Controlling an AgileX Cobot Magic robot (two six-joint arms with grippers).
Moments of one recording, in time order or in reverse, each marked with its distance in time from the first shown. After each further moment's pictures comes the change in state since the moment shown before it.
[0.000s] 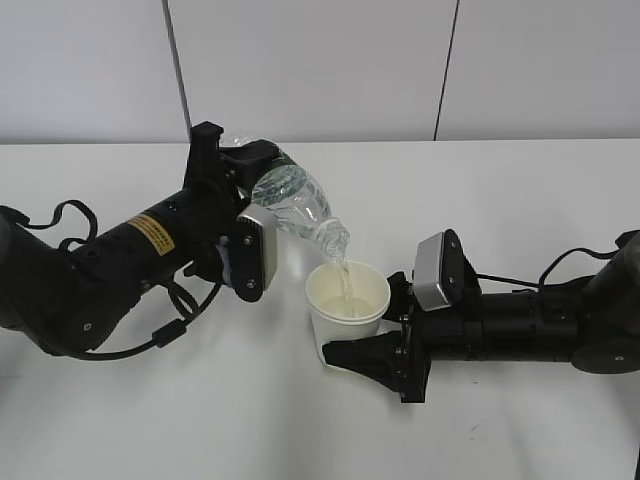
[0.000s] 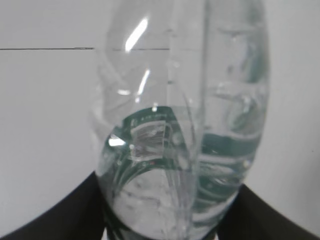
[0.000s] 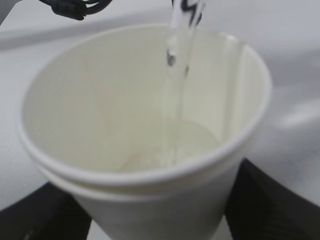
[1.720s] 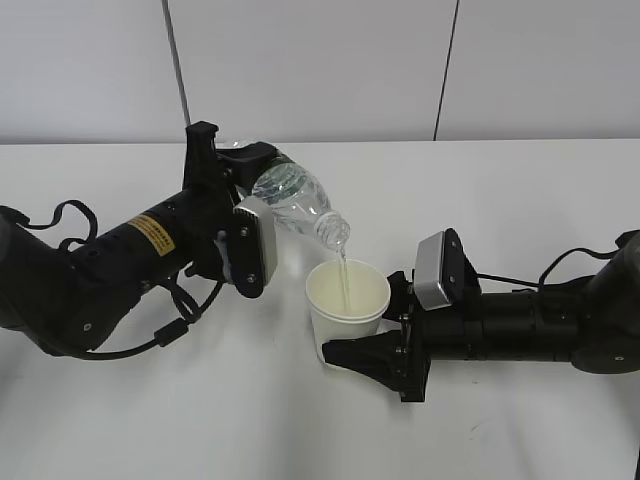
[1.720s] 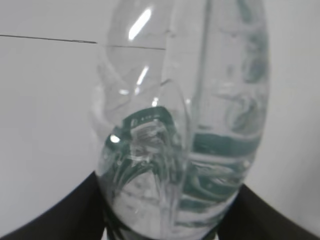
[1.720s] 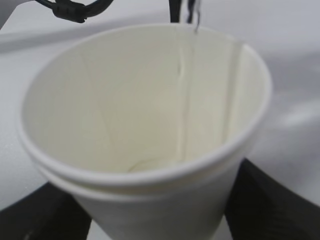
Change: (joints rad) left arm 0.000 0.000 0.000 0.000 0.007 -0.085; right arm 0.000 0.000 0.000 0.000 -0.007 0.000
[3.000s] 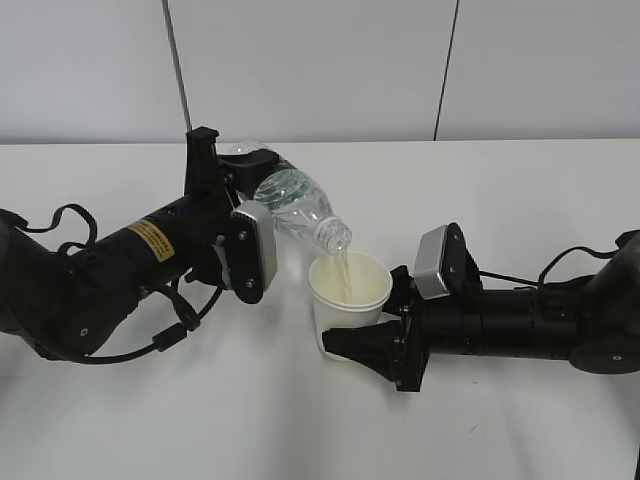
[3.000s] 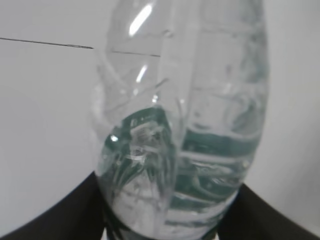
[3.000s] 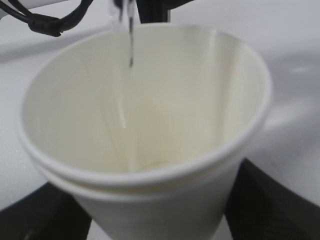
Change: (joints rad) left arm 0.000 0.000 0.012 0.026 0.000 -0.043; right arm 0.000 0.000 0.000 0.048 0.000 0.023
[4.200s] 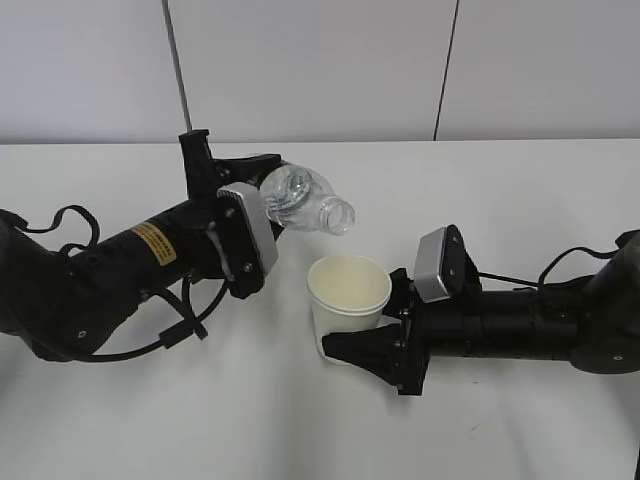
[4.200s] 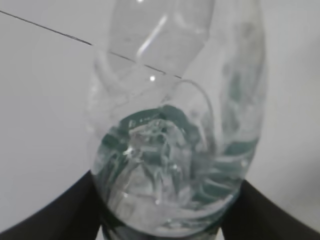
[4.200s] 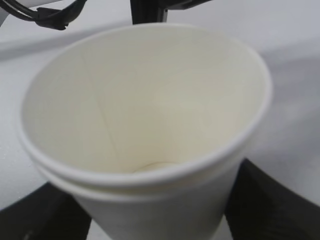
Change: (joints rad) left arm 0.000 0.000 0.001 0.051 0.000 -0.278; right arm 0.000 0.000 0.000 -0.022 0.000 0.002
